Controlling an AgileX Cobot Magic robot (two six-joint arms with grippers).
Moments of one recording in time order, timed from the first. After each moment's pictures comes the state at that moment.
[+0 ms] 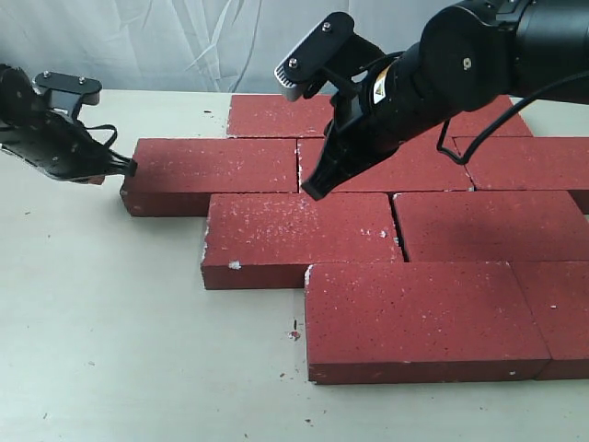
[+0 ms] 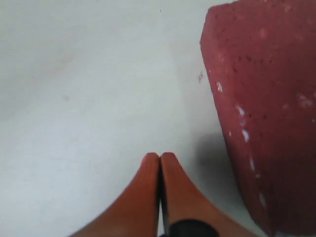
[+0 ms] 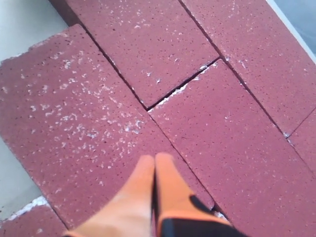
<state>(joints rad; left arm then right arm) -0.07 1.97 -1.18 -0.14 0.36 0.24 0.60 1.67 -1.18 -0.03 0.51 -0.37</state>
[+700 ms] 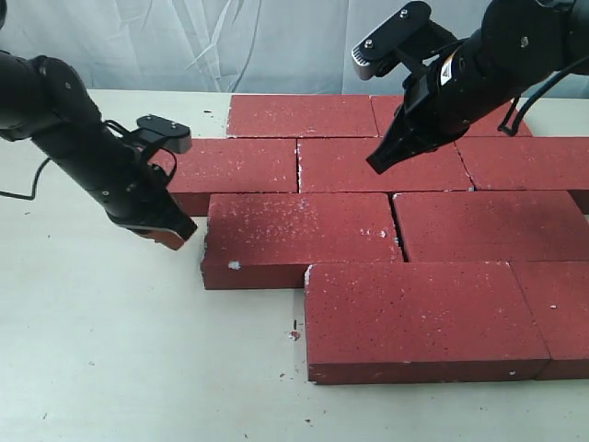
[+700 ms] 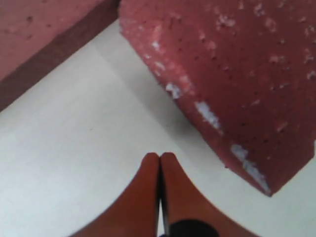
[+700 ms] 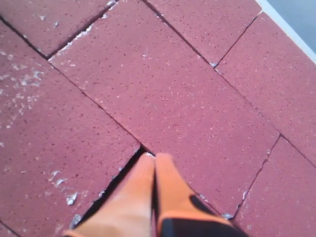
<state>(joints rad) -0.28 1.90 -1.12 -0.50 0.73 0.71 0.43 1.67 -1.18 -0.12 0.58 -0.29</state>
